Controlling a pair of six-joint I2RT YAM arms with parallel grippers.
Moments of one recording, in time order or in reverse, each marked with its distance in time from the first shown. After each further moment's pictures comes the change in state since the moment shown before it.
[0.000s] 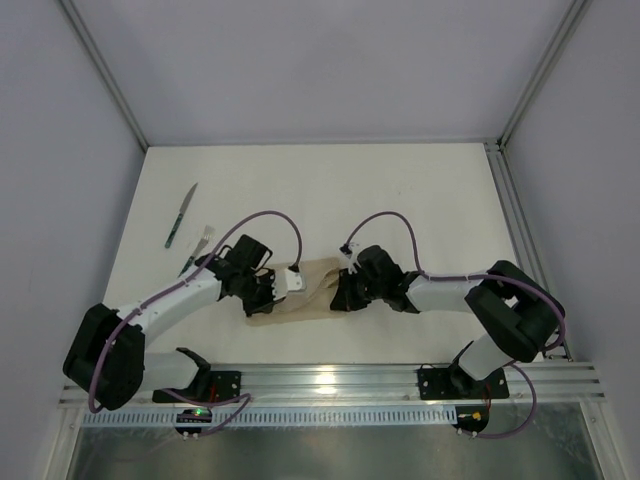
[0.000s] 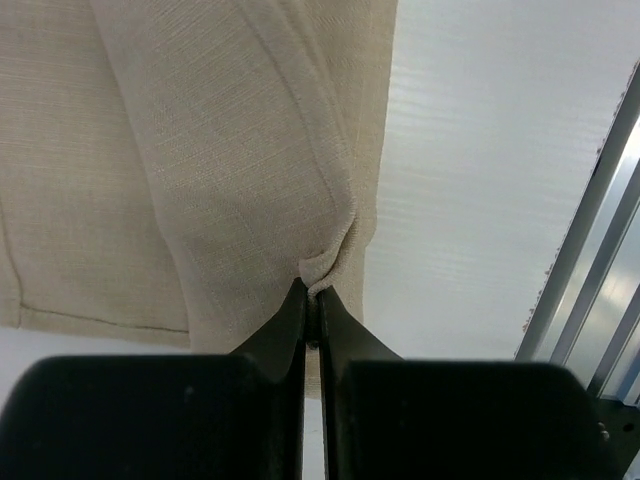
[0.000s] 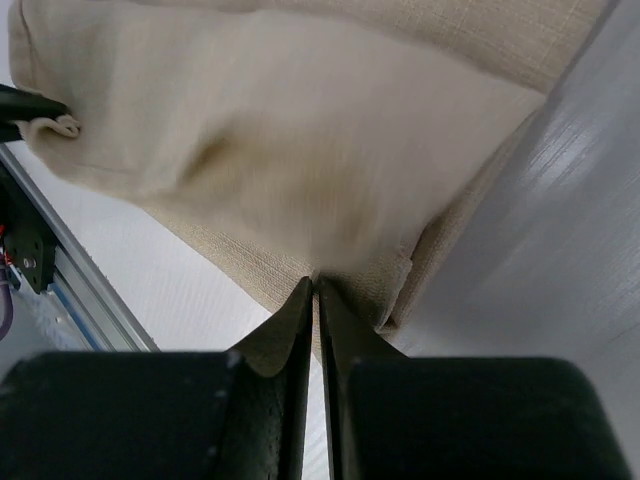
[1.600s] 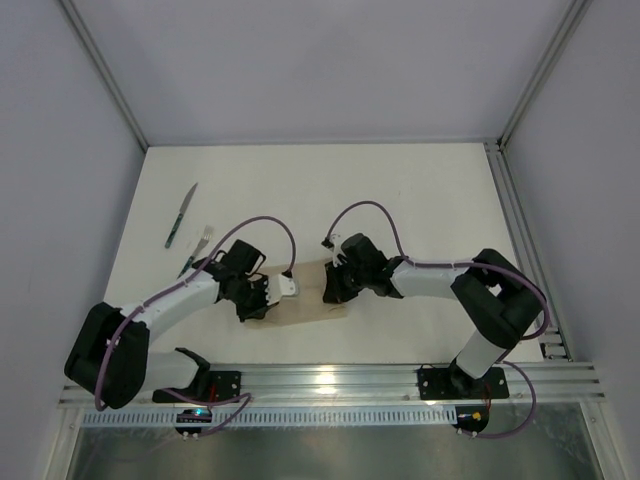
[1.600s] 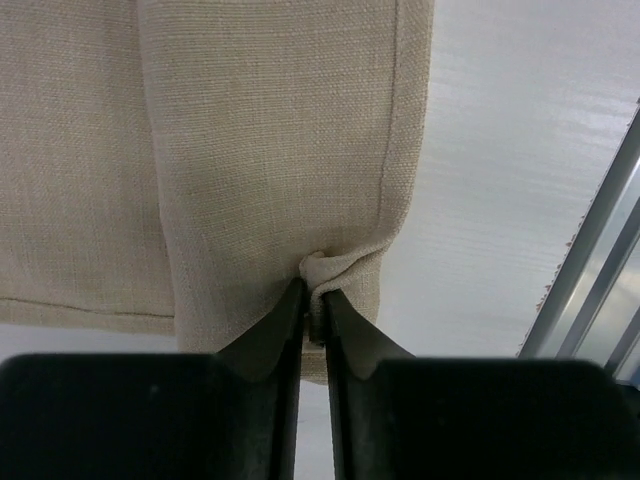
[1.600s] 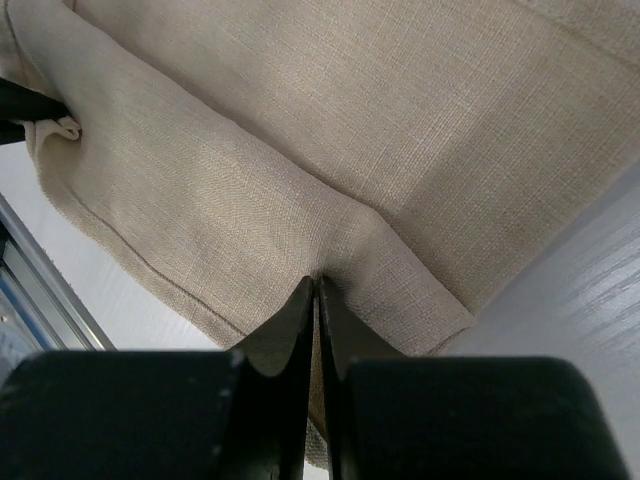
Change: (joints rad) left arm 0.037 0.009 -0.101 0.016 -0.021 0.061; right arm 0.023 0.109 0.198 -0.163 0.010 -0.179
